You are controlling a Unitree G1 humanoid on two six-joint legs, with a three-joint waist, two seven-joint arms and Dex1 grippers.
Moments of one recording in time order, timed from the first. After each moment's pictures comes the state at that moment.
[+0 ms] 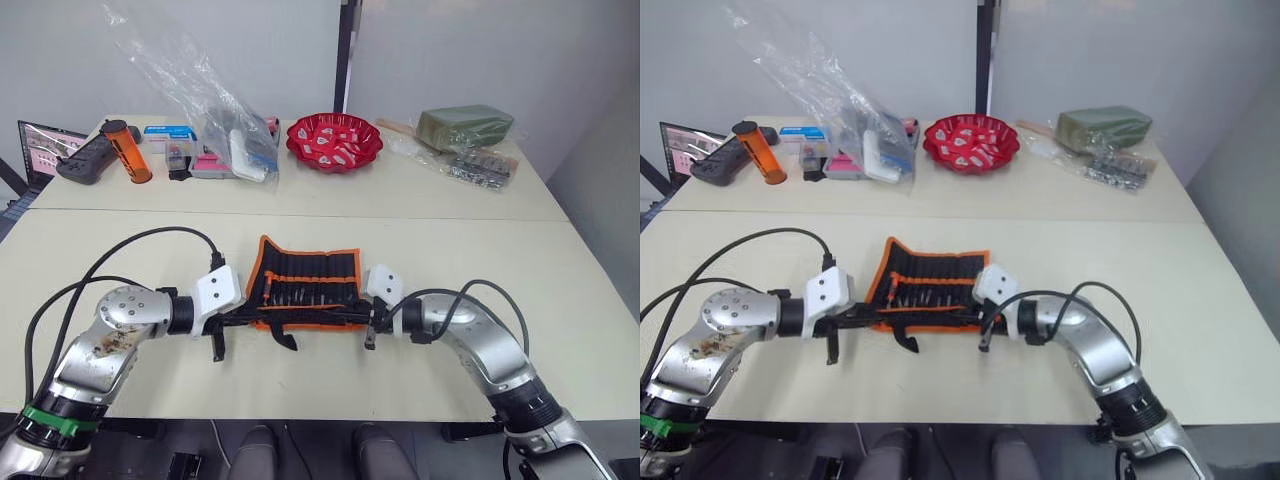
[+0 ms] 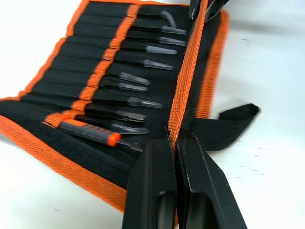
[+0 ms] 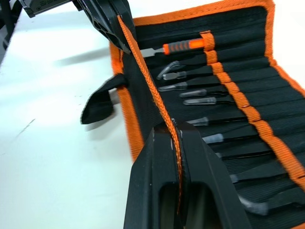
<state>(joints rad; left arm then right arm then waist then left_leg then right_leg) -0.26 0.83 -0.09 -0.21 -0.24 0.35 -1.07 -0.40 -0.49 0.31 -0.13 0.28 0.40 0.91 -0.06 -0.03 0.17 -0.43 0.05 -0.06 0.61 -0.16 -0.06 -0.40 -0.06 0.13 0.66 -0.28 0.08</state>
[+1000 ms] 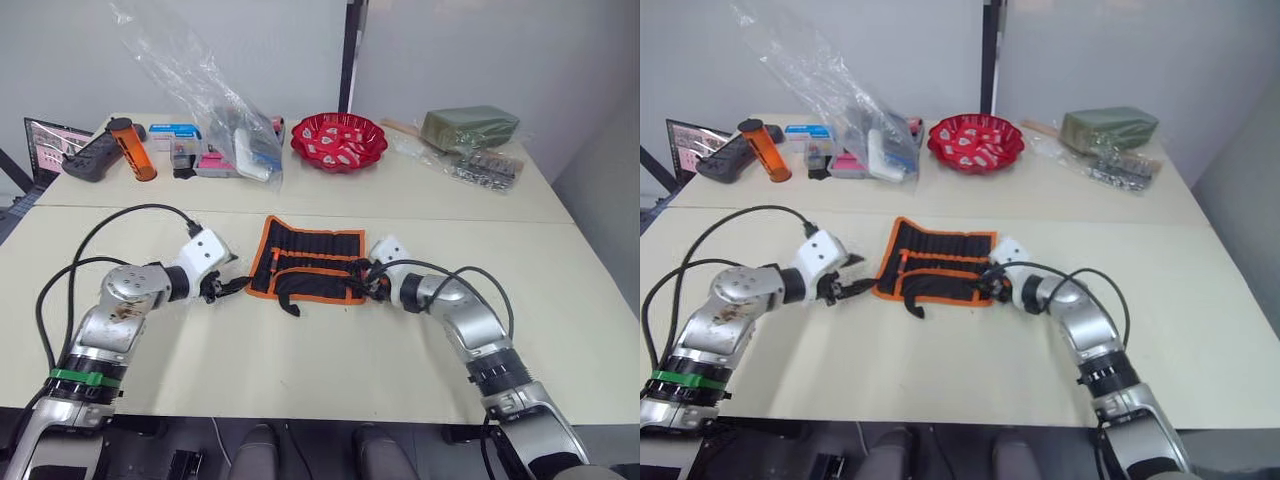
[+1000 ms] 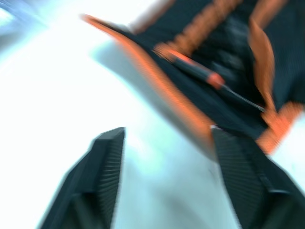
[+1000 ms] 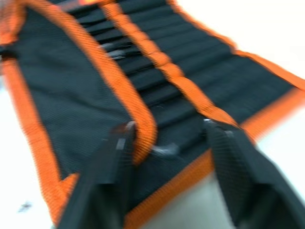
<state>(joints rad) -0.42 0.71 0.05 0.06 -0.21 0.30 -0.85 -0.51 -0.38 0.15 0.20 0.18 0.30 0.68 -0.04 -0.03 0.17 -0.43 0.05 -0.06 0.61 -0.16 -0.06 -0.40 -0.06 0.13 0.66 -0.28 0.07</state>
